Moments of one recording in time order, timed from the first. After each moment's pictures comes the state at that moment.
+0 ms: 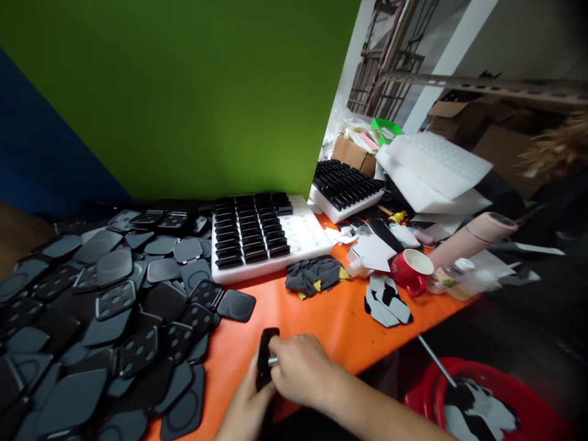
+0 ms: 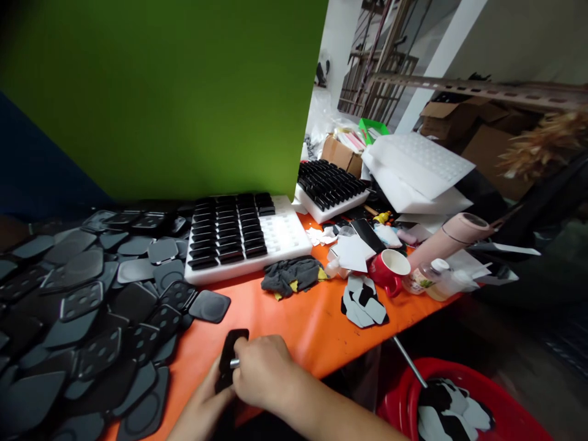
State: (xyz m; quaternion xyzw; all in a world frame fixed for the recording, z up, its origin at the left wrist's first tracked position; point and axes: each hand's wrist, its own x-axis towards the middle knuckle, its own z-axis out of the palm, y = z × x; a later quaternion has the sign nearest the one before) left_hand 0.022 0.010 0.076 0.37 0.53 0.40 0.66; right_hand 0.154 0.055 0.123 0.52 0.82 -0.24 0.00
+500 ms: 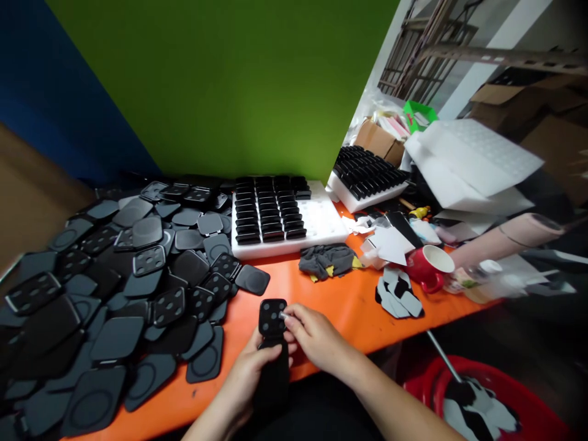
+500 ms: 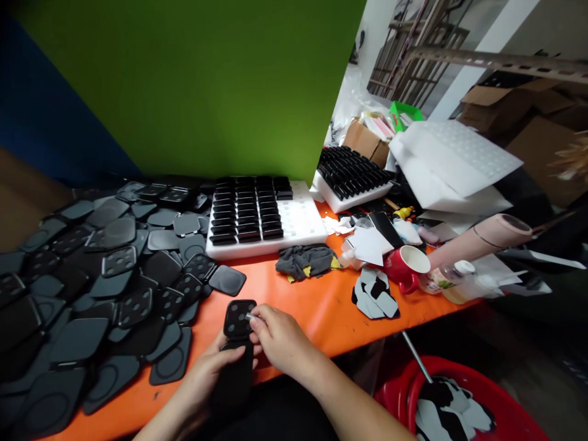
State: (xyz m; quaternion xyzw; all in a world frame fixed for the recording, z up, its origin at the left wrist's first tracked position) left_hand 0.016 0.003 0.092 0.17 0.46 0.41 0.77; right_hand 0.166 0.051 0.121 0.48 0.71 -0.48 -0.18
